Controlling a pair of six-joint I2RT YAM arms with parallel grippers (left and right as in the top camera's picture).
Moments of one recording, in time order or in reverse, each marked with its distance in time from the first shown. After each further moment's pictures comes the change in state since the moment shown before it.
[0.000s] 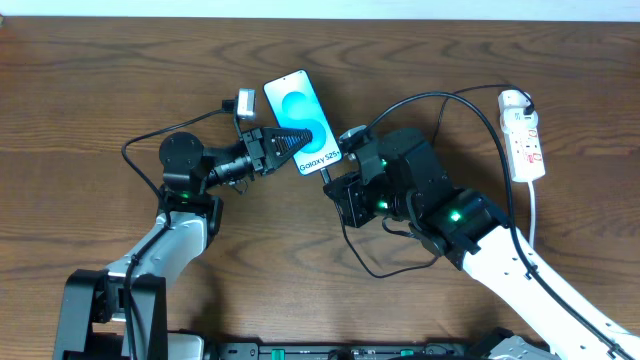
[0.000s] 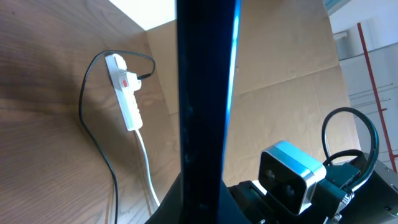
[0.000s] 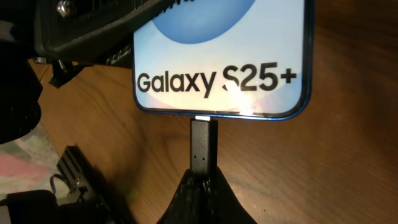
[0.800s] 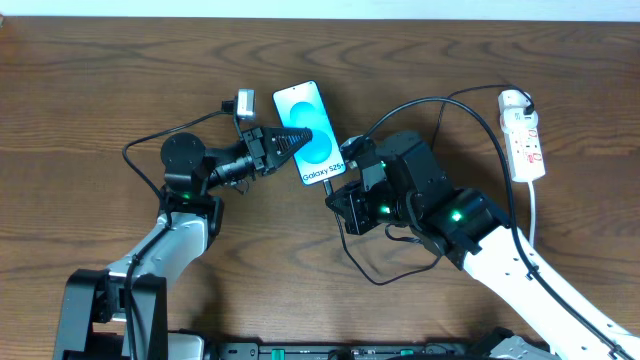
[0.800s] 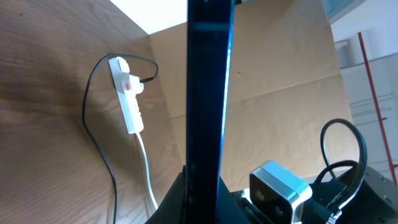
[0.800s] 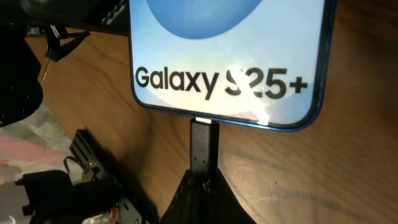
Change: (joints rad) left arm -0.006 0.000 -0.005 -0.006 -0.032 -0.010; right arm 0.000 -0.002 0.008 -0.092 -0.052 0.027
